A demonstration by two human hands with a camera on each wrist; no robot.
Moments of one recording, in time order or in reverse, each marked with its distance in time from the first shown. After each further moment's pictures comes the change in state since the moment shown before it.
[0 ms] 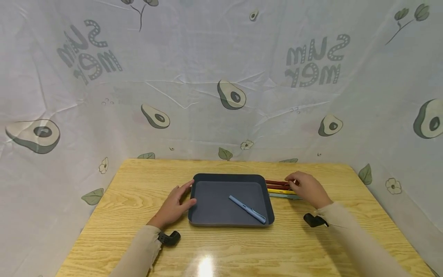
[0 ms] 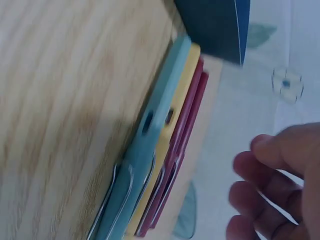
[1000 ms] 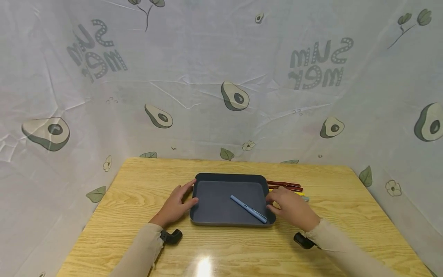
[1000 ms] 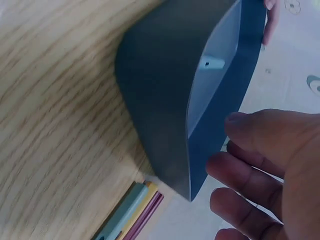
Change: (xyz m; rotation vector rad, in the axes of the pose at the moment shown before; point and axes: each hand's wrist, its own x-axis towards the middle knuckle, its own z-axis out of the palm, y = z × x) left_hand 0.001 0.001 -0.002 -0.011 -0.010 -0.018; right_hand -0.025 -0.085 0.014 -0.168 -0.045 -0.339
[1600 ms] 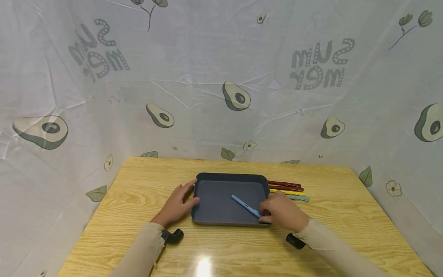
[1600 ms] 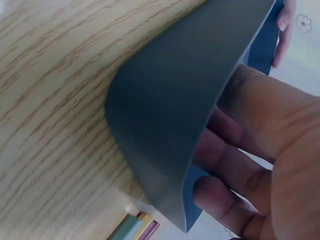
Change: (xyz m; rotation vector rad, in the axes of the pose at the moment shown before) left_hand 0.002 -0.005 0.002 0.005 0.005 0.009; right_hand 0.012 -0.016 0.013 0.031 -0.107 -0.108
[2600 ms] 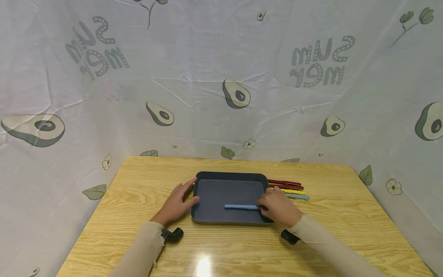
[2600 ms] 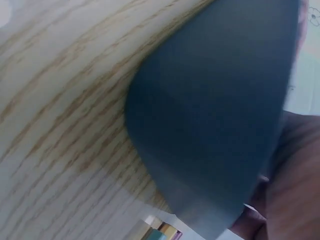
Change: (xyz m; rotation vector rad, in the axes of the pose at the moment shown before) left_hand -0.002 0.005 -0.001 -0.002 -0.009 -0.013; right_hand 0.010 0.008 0.018 -0.153 0.014 0.024
